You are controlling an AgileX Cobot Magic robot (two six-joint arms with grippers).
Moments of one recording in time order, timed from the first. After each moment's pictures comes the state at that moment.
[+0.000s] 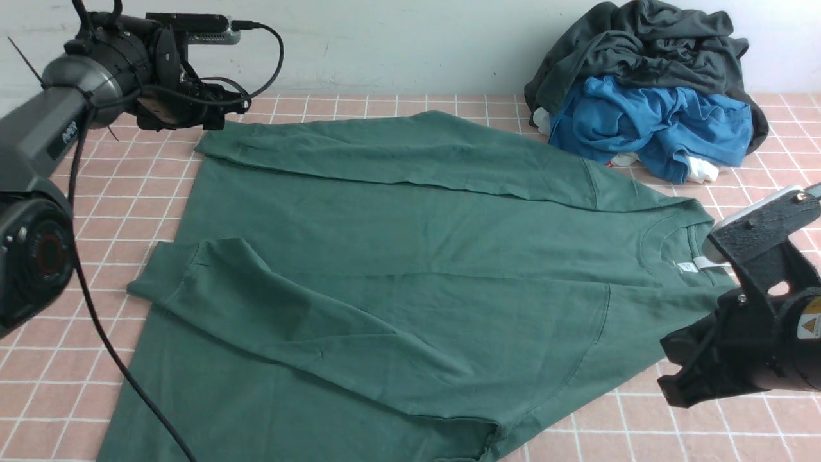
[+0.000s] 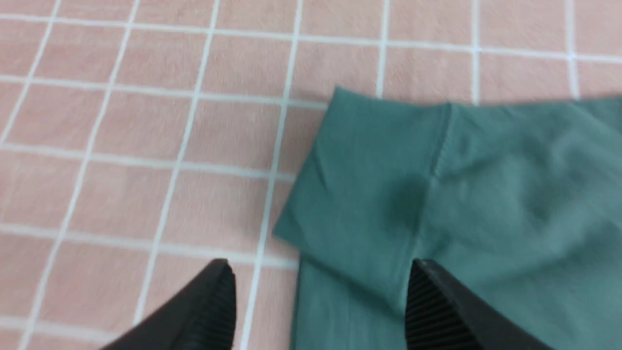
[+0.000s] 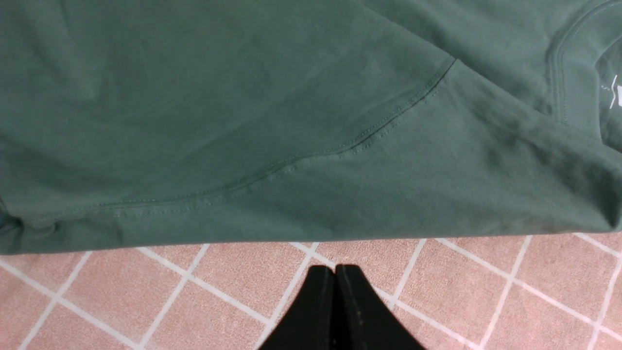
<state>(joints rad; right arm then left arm) 0.31 1.23 -0.65 0.13 0.51 -0.23 0.00 2.50 -2.33 0.16 0.72 -0.19</state>
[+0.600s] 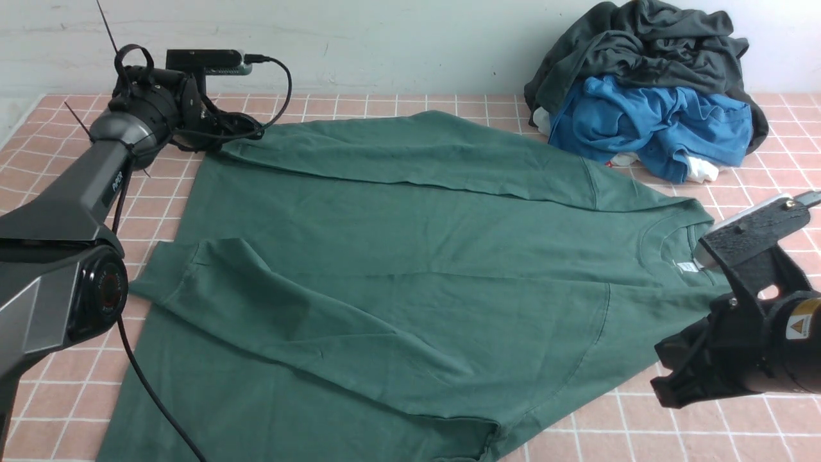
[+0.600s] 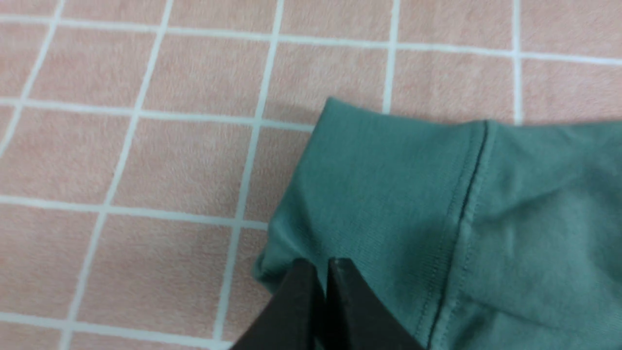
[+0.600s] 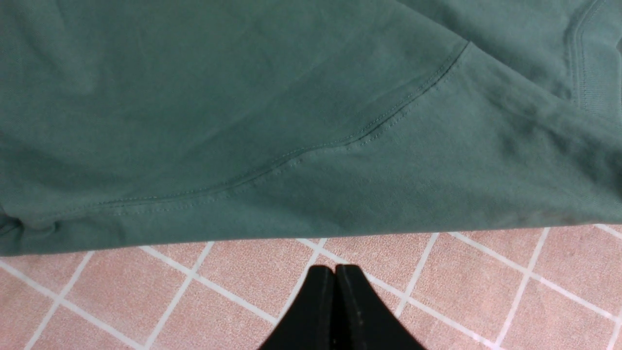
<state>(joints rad) 0.31 1.26 -0.65 0.16 0.51 -0.23 0.00 2.69 -2.56 0.15 0.69 -0.15</state>
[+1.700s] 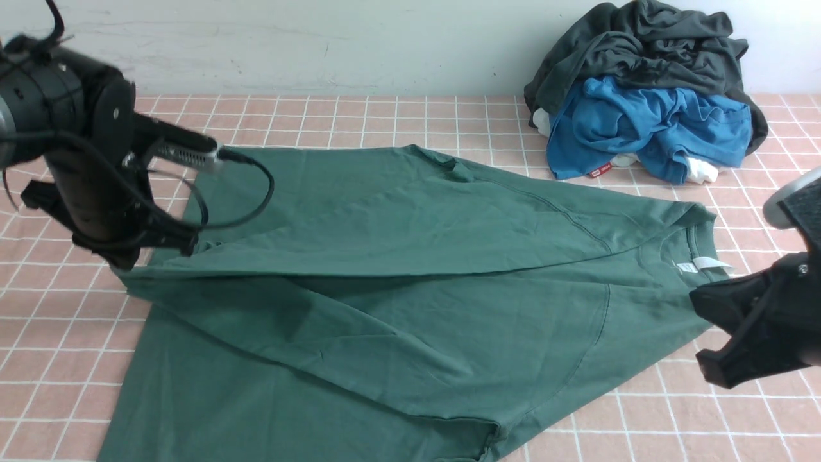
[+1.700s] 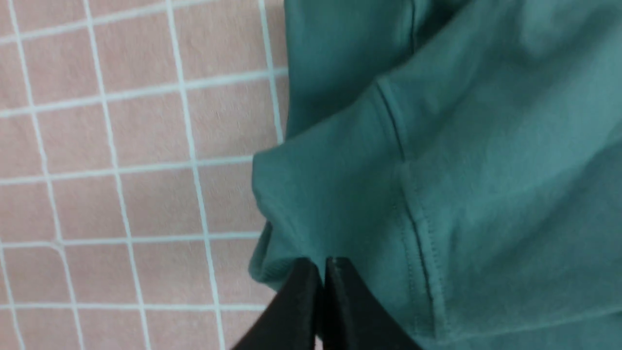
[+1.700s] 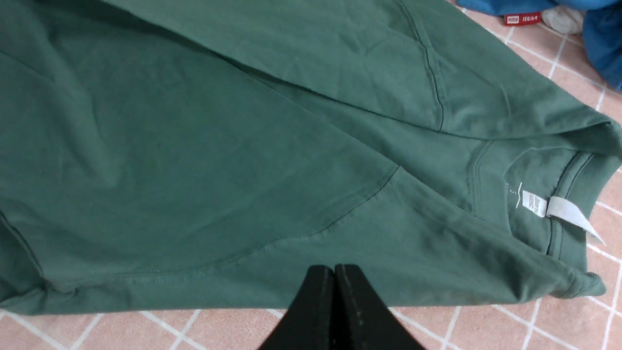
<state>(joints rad) 0.31 1.03 -0.65 0.10 0.49 -0.24 -0.09 1.80 -1.30 0.30 0.91 -0.08</state>
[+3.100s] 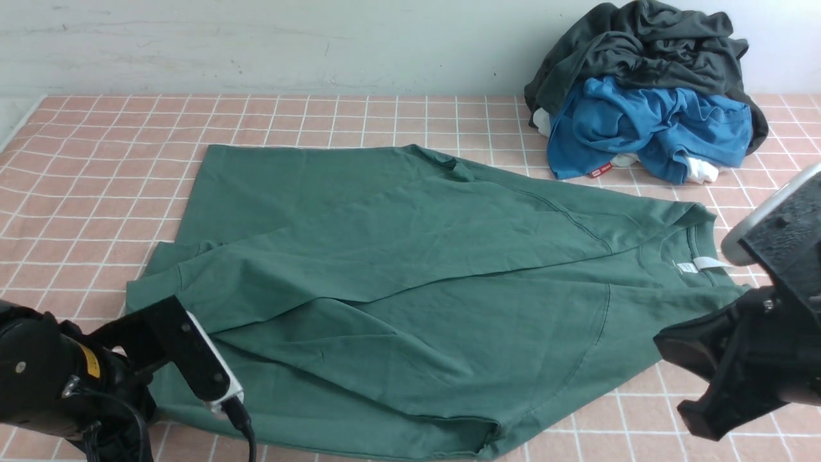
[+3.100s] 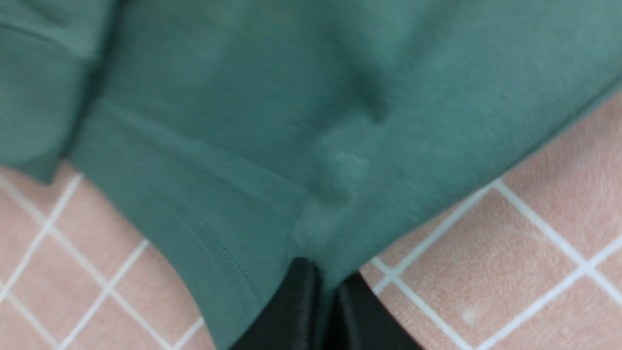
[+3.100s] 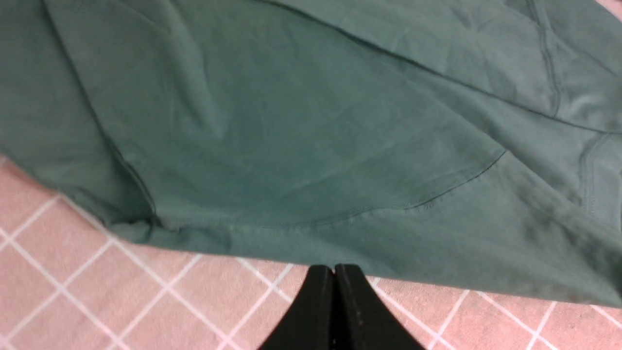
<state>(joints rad) 0.38 1.05 -0.66 0.26 0.61 -0.42 -0.19 1.31 -0.59 0.09 0.55 0.59</state>
